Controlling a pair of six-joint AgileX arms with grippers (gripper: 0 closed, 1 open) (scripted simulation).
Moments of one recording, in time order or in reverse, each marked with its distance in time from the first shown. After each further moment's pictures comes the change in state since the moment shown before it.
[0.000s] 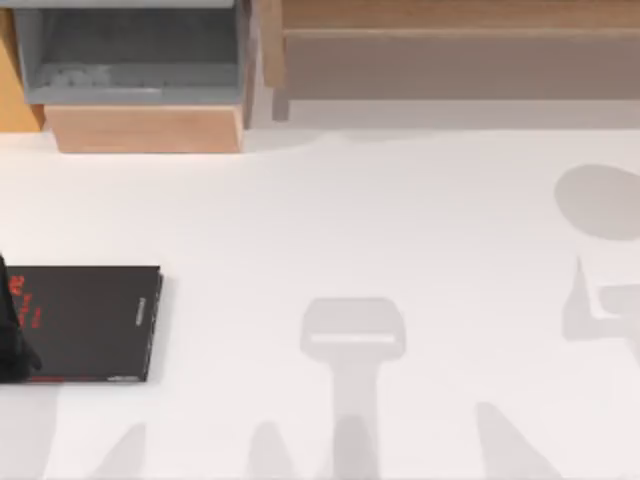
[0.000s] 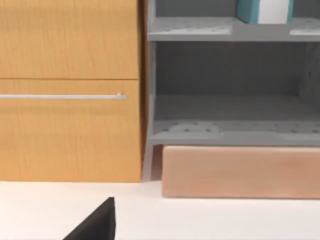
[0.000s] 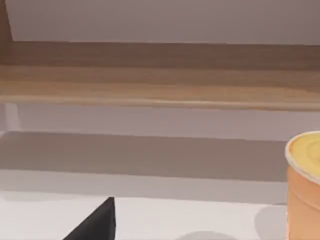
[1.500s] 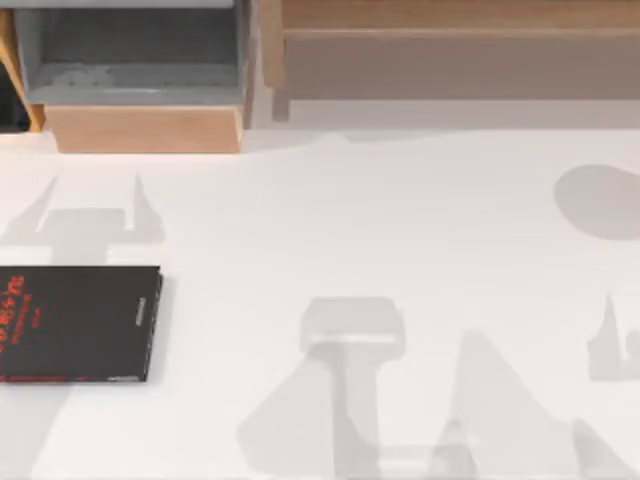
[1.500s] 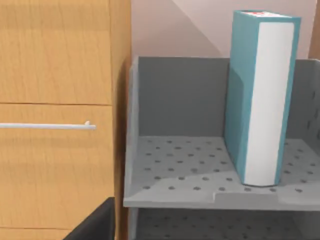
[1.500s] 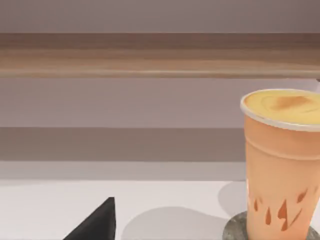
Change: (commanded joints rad) left arm -0.105 0.811 0.562 0.289 -0.087 -0.003; right arm -0.062 -0.350 -0.267 -0.016 0.019 -0.014
